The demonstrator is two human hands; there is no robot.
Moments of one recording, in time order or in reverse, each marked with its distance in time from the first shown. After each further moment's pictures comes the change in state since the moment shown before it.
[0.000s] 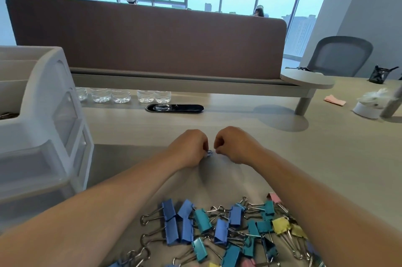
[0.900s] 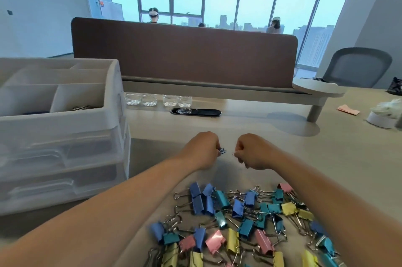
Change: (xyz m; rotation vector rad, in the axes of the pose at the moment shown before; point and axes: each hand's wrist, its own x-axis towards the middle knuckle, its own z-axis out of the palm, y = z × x) left_hand -0.070 0.018 -0.030 -0.062 0.077 -0.046; right_hand -0.062 -0.032 -0.020 0.003 -0.123 0.033
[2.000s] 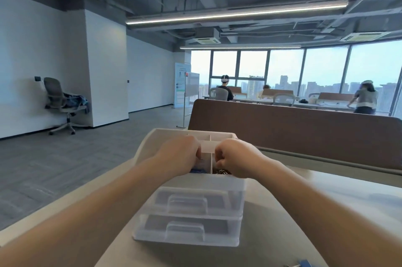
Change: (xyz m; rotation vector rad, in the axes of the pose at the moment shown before) left_hand -0.193 -0.097 -0.281 0.607 0.296 -0.226; right_hand -0.033 -0.319 -0.055 -0.213 0.249 -0.594
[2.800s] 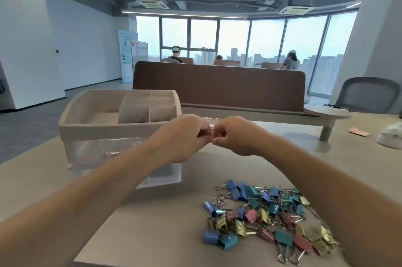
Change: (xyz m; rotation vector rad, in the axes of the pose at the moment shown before) left_hand -0.045 0.133 0.028 -0.423 0.037 0.415; right_hand -0.152 0.075 0.007 0.044 0.006 0.179
